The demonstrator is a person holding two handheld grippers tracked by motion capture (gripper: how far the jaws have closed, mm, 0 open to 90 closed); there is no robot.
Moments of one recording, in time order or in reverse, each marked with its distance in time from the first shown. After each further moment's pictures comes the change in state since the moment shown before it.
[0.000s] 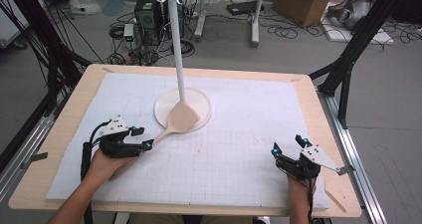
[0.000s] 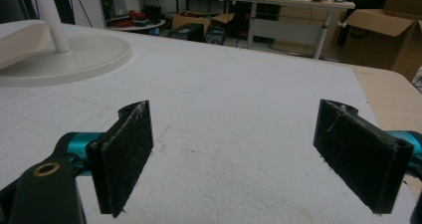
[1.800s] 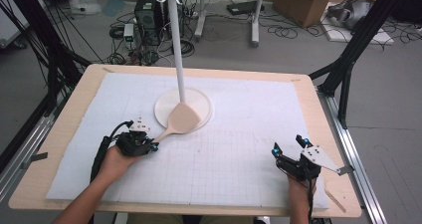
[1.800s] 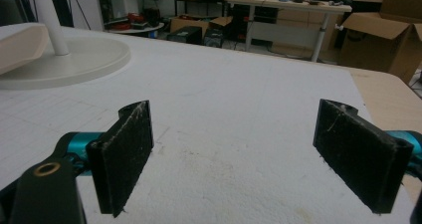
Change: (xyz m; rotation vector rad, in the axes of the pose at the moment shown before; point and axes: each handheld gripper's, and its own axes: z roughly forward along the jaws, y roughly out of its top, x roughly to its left) left arm -0.010 0.004 0.042 0.337 0.044 0.039; right arm 0.000 0.000 -0.002 -0.014 -0.003 0.000
